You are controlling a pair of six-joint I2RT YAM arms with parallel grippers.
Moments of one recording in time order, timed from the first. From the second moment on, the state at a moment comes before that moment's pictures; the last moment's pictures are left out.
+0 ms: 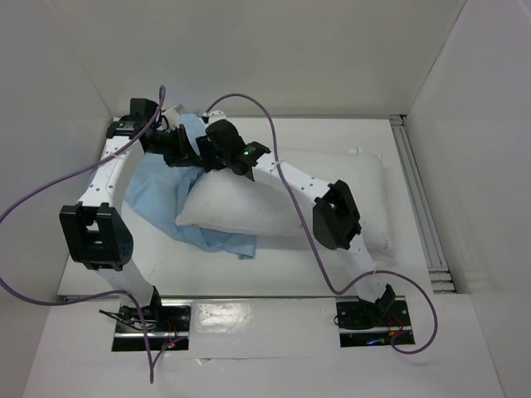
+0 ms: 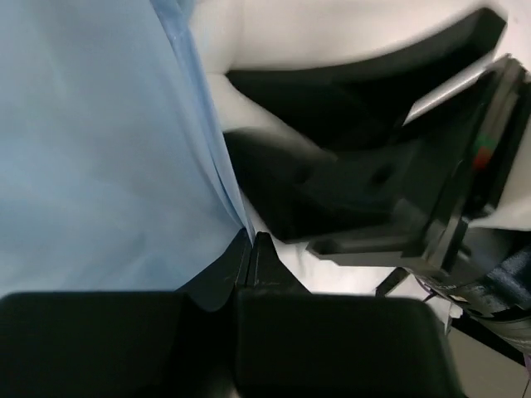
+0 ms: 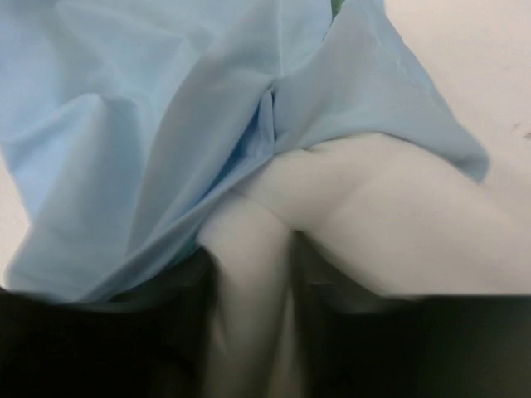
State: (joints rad) left arm -0.01 1.70 1.63 -0.91 0.65 -0.24; right arm 0.83 2.26 2.12 -0.41 0.20 0.29
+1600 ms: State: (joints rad) left arm -0.07 1.78 1.75 -0.97 0.43 -0.32; right arm 1.09 1.85 1.46 -0.28 0.43 0.10
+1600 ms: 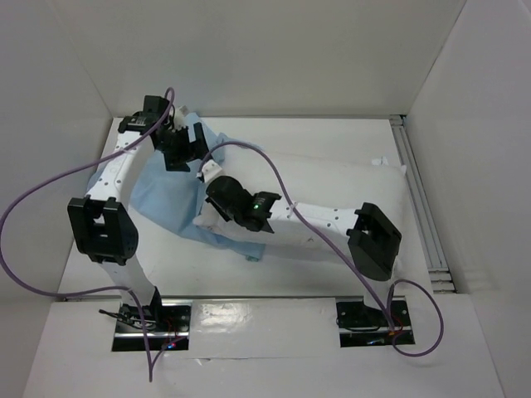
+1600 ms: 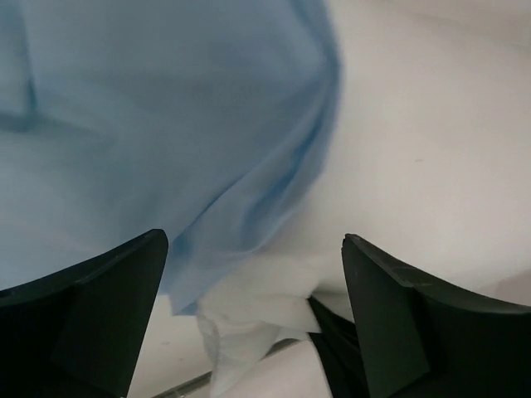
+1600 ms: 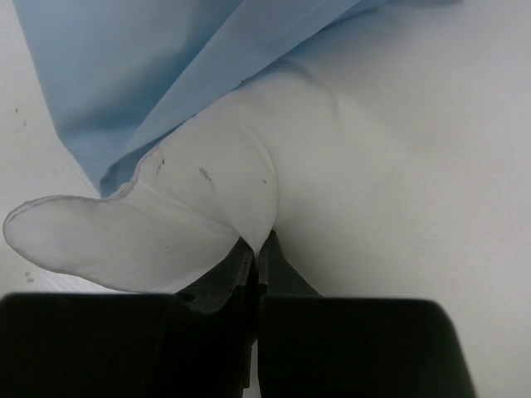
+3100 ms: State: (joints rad) left arm 0.01 1.33 0.94 -0.62 0.43 -0.43; right arm 0.99 1.90 1.62 -0.35 0.24 0.18
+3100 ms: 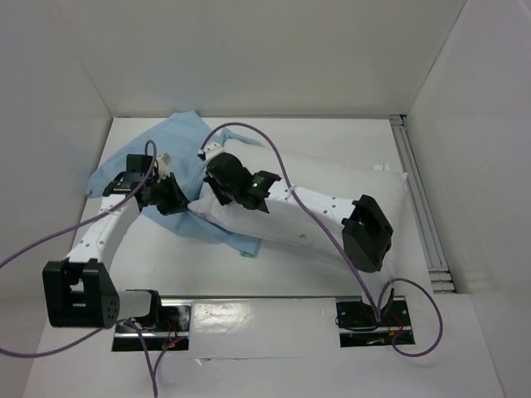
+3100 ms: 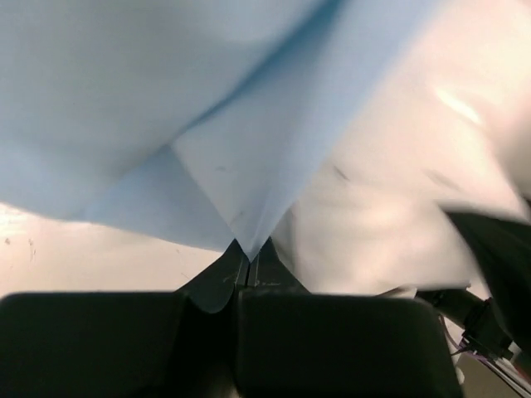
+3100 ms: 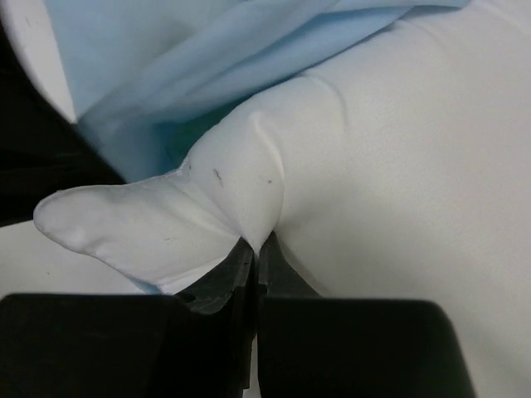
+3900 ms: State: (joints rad) left arm -0.03 1.30 1.14 -0.94 0.52 -0.36; right arm 0.94 2.14 1.91 -0.35 0.20 0.35
